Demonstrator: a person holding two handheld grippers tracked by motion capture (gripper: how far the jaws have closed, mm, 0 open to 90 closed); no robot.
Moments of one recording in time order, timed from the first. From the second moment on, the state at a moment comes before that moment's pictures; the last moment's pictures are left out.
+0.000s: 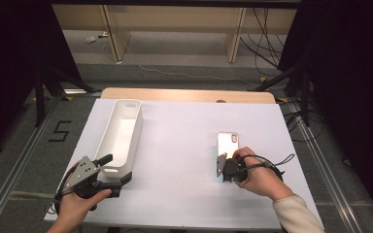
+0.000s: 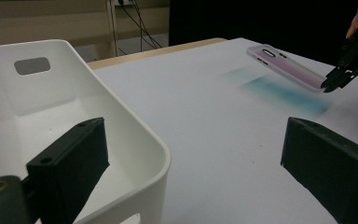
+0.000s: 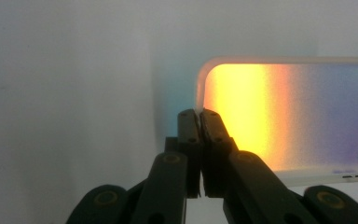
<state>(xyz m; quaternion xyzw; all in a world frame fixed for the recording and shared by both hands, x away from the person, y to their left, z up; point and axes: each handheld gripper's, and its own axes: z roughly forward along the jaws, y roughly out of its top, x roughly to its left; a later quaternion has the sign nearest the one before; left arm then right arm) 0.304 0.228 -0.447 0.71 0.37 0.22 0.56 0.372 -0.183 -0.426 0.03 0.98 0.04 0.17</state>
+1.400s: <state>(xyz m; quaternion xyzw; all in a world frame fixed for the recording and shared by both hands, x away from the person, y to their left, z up) 0.305 0.227 -0.447 0.71 0.37 0.22 0.56 0.354 -0.149 -0.406 -0.01 0.98 0.05 0.22</state>
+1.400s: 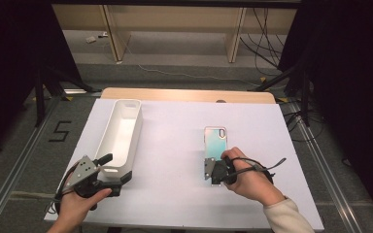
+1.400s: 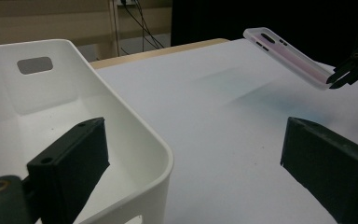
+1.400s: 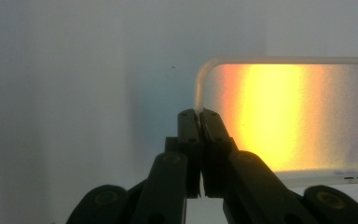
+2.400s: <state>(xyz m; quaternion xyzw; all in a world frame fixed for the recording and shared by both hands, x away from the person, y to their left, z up) 0.303 0.226 -0.446 0.71 0.36 0.23 0.56 0.345 -0.117 -0.403 -0.03 0.97 0.06 0.23</state>
